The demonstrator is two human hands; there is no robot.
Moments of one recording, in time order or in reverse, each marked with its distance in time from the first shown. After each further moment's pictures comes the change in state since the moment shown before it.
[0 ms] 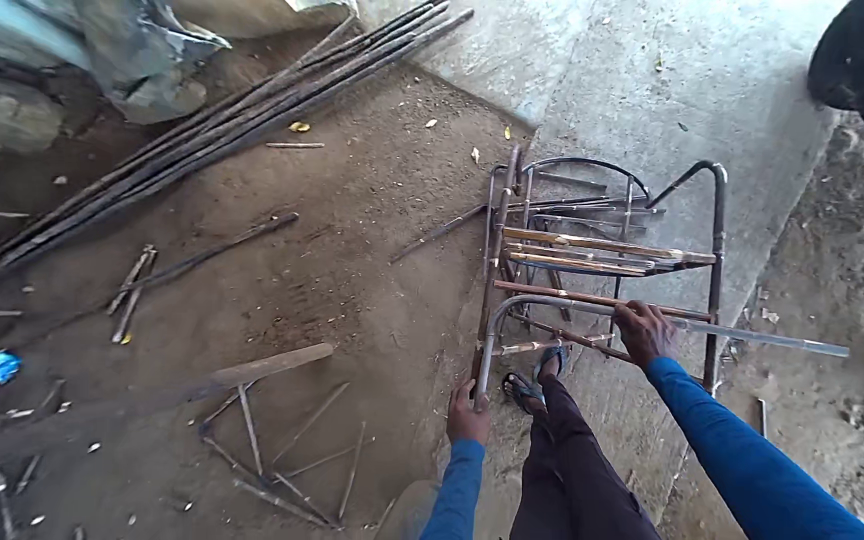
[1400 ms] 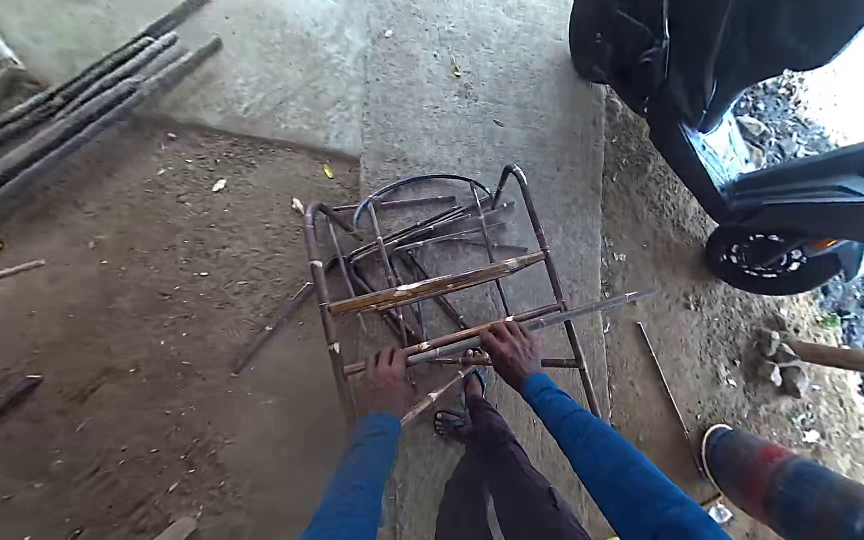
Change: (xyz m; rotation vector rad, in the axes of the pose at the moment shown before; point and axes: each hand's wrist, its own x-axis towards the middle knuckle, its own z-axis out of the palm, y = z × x) left_hand 0.112 0.226 0.018 0.691 -0.170 0.778; right_hand -0.011 0.002 0.002 0.009 0.065 0.070
